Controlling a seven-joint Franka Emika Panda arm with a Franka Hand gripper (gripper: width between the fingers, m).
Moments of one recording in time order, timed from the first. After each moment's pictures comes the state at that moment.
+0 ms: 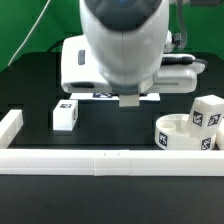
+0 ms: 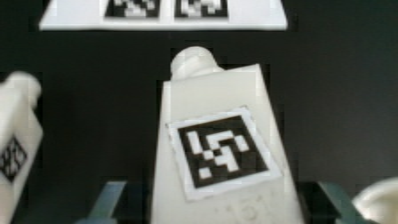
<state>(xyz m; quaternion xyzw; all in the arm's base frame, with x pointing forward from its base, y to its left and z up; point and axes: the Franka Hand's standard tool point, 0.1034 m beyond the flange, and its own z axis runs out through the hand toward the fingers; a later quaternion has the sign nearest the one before) 0.555 -0.005 0.068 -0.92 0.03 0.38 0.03</state>
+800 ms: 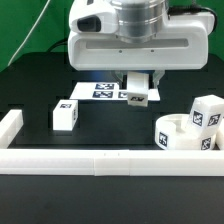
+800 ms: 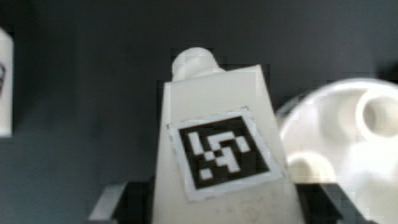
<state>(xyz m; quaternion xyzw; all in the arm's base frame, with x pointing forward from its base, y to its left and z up) 0.570 0.011 0.096 -0.99 0.07 0.14 0.03</state>
